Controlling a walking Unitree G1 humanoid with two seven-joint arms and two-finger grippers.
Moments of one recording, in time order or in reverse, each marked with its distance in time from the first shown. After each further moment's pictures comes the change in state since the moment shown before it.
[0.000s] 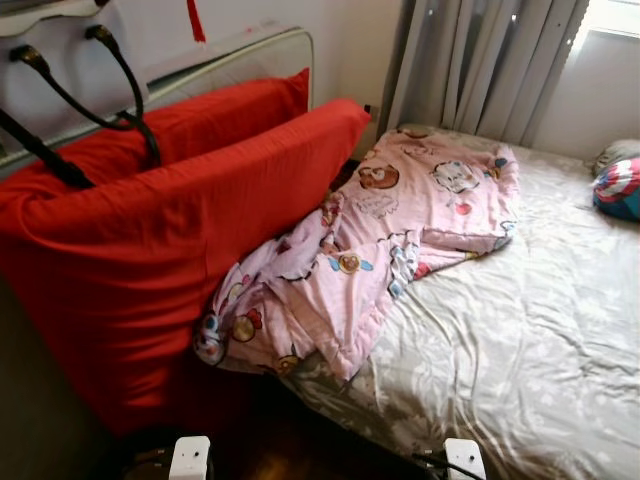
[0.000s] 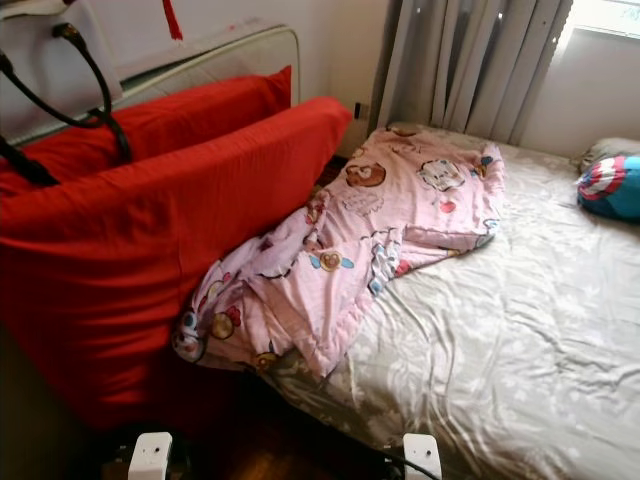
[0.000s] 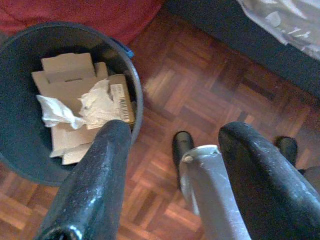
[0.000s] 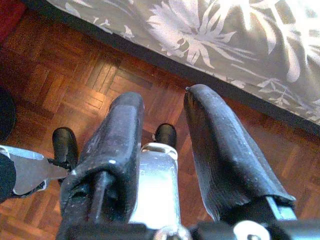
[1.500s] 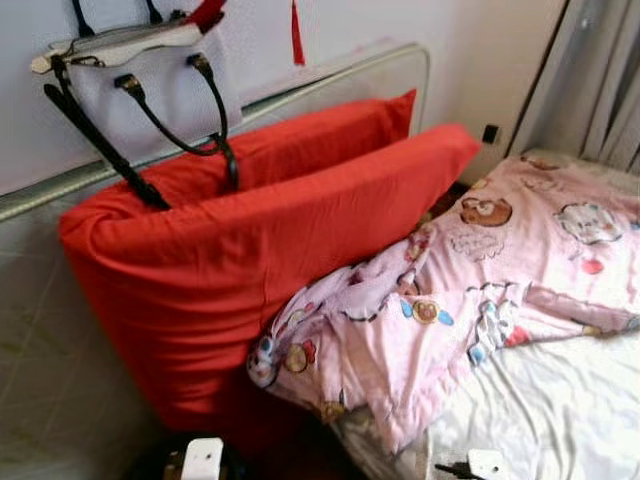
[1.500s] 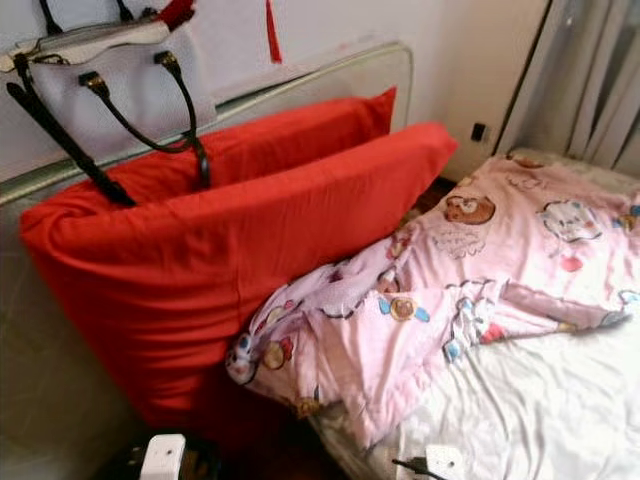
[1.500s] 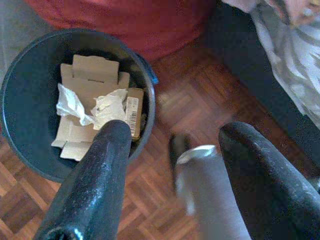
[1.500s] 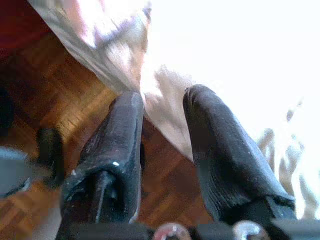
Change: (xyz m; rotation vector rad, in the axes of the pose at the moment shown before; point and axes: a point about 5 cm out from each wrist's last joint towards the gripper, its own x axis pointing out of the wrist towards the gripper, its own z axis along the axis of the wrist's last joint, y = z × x) left arm -0.001 -0.006 -0.005 -0.003 0.013 -0.017; right arm -0.003 -0.012 -0.005 -0.011 0.016 -0.025
